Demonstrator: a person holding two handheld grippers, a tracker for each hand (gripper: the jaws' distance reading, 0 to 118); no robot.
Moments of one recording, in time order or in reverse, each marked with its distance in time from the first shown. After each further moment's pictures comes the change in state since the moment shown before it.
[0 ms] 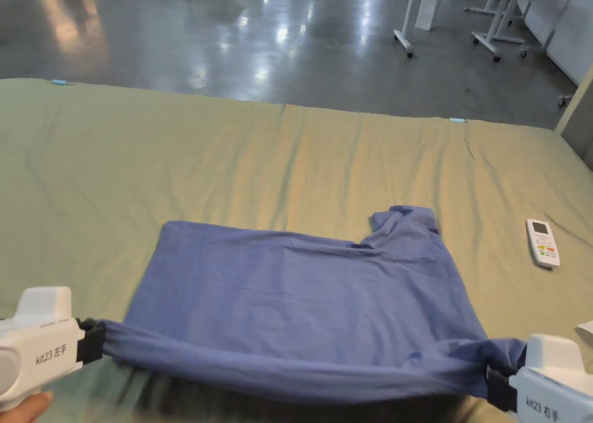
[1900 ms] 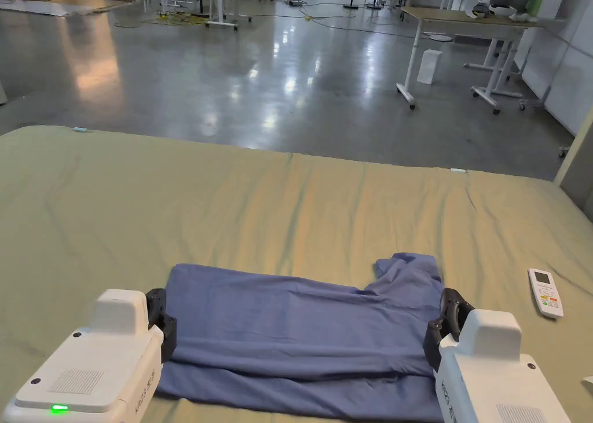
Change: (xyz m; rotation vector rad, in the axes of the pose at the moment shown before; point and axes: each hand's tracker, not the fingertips) left arm 0.083 -0.008 0.053 0.509 0.037 -0.092; right arm -0.103 0.031 0.036 0.715 -0.057 0.087
